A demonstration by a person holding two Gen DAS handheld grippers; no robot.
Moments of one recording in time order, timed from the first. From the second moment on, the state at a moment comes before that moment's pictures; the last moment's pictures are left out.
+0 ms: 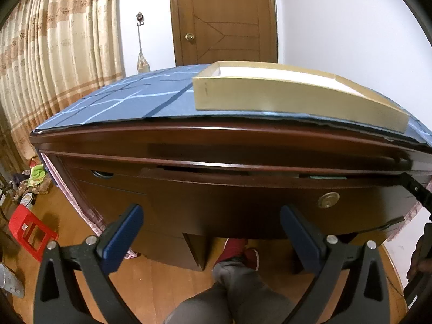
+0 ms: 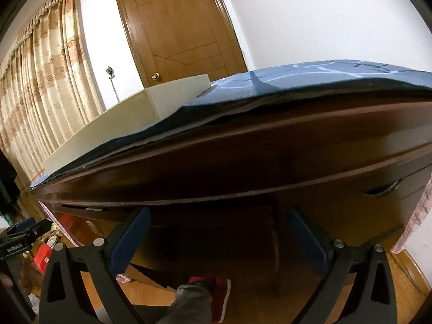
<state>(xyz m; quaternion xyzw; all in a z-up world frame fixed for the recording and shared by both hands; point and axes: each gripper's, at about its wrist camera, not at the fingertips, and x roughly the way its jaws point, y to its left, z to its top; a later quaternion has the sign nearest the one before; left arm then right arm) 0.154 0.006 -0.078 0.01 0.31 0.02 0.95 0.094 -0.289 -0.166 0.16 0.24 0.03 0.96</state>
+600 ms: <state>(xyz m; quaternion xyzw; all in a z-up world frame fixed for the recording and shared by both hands) 0.166 0.013 -0.092 0.00 0.33 0.03 0.94 0.102 -0.314 -0.187 0.22 0.24 0.03 0.94</state>
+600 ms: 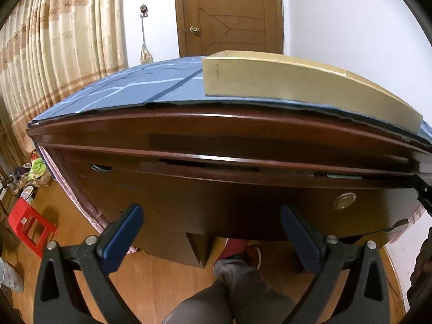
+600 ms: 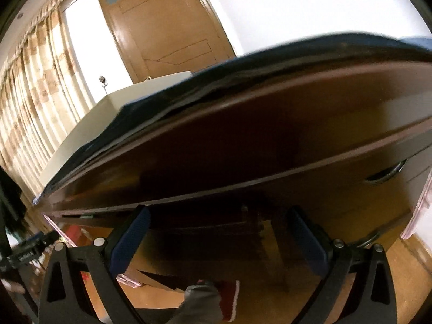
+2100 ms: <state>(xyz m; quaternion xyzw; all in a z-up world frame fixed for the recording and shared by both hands) 0.175 0.032 -0.080 0.05 0.32 0.02 0.95 0.052 -0.292 -0.188 0.22 0.30 0.09 0.92</state>
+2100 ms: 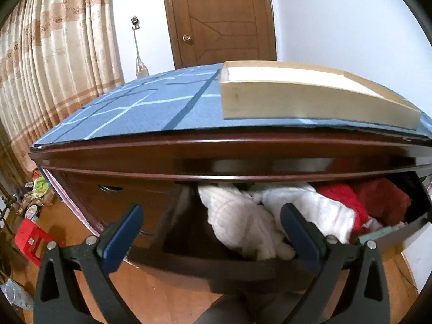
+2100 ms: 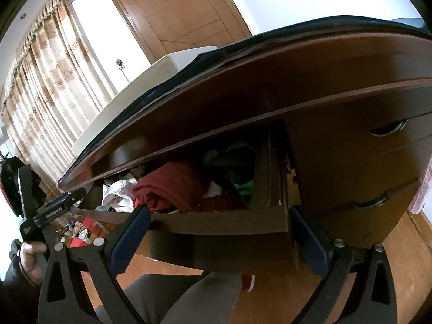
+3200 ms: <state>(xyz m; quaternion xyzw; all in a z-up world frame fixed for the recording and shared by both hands) 0.141 0.053 -0.107 0.03 0.39 -0.01 0.92 0.015 -0.292 -0.185 0.22 0.32 0.10 0.92</state>
